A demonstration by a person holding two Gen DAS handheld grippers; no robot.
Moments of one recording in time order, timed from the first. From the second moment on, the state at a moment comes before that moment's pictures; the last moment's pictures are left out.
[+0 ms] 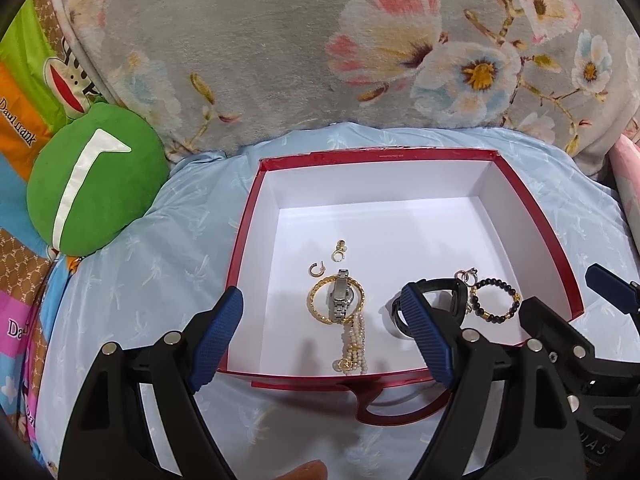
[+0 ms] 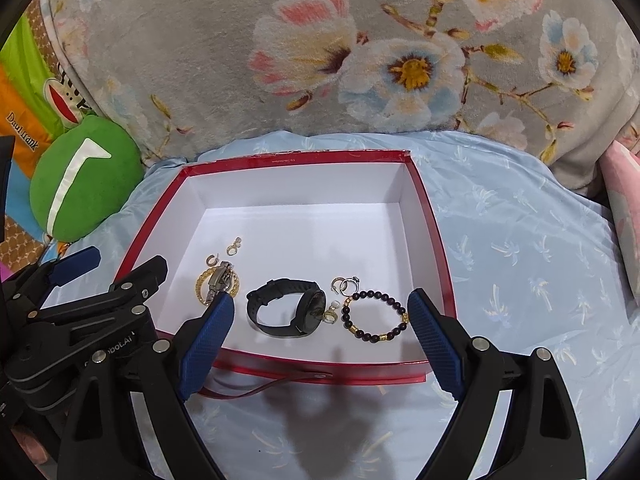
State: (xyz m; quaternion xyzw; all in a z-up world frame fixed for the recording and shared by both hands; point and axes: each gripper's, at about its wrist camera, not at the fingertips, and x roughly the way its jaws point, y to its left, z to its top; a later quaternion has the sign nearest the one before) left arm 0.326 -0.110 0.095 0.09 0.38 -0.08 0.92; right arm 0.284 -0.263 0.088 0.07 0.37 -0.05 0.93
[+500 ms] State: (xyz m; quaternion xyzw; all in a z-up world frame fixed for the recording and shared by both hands) left arm 0.324 -0.107 0.092 0.09 0.39 -0.08 0.91; right arm 0.283 -0.261 0.087 0.07 0.37 -0.06 0.92
